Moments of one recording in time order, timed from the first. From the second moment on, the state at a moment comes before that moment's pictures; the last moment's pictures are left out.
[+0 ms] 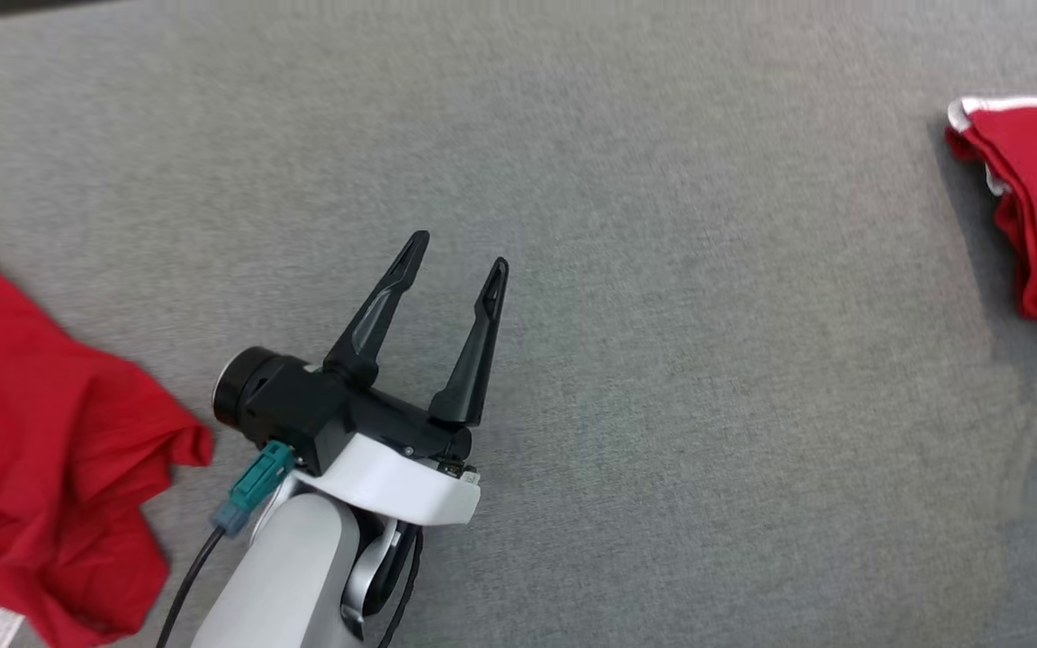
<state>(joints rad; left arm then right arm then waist) -0.34 0.05 -0.39 0.10 -0.29 -0.07 -0.26 -0.79 -0.60 0.18 0.85 0.19 0.13 -0.26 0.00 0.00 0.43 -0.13</state>
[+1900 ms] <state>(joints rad) -0.05 0.05 -0.28 0.12 -0.33 -0.01 -0.26 -0.12 -0.06 0.06 0.30 0.17 0.13 -0.26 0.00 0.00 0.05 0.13</state>
